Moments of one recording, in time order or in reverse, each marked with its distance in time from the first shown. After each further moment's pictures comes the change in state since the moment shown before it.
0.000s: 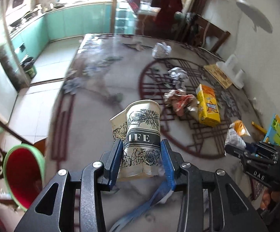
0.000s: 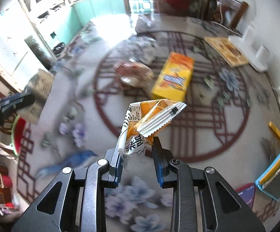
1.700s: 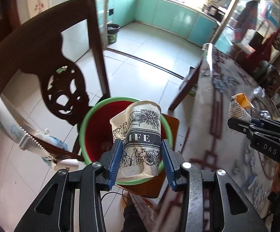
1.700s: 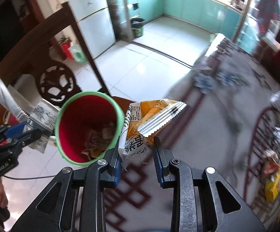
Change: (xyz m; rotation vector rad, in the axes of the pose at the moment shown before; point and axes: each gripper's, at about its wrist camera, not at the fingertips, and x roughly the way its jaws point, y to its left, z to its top) left arm -0.093 0.306 -0.138 -0.501 -0.025 0.303; right arm 0.076 0.343 0.041 -0.534 0.074 0.234
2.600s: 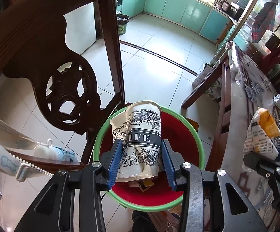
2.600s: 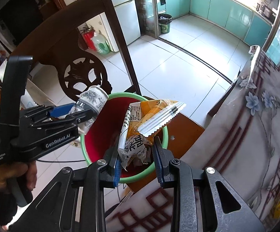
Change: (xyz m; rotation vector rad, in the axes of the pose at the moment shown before) left arm 0.082 0.054 0.050 -0.017 0.066 0.041; right arm 0.034 0.065 0.029 -0.076 0.047 0.110
